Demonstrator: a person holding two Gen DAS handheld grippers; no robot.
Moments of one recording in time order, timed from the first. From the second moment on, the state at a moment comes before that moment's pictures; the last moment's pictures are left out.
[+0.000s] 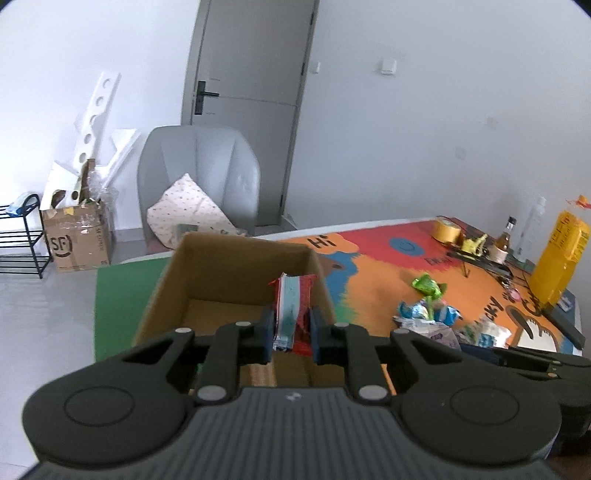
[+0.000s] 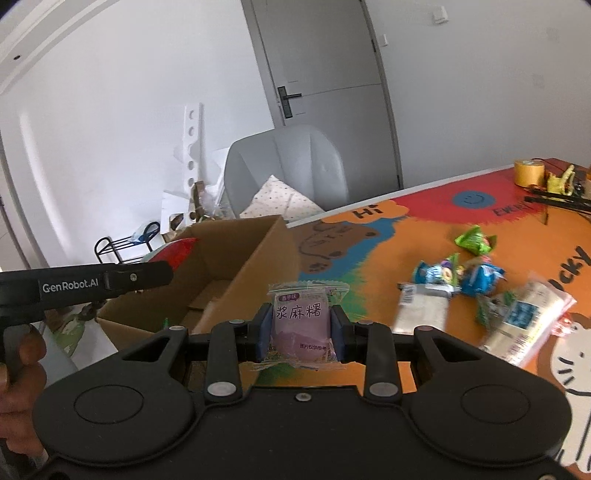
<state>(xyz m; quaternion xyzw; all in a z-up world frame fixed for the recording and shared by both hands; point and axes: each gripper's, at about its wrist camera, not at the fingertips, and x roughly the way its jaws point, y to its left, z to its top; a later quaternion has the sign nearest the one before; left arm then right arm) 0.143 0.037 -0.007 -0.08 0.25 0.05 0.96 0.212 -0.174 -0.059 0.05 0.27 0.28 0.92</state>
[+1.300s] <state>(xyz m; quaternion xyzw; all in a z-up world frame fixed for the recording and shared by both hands) 0.138 0.099 -0.015 -0.11 0.23 0.13 0.96 0.241 -0.100 -0.039 0.05 0.26 0.33 0.90</state>
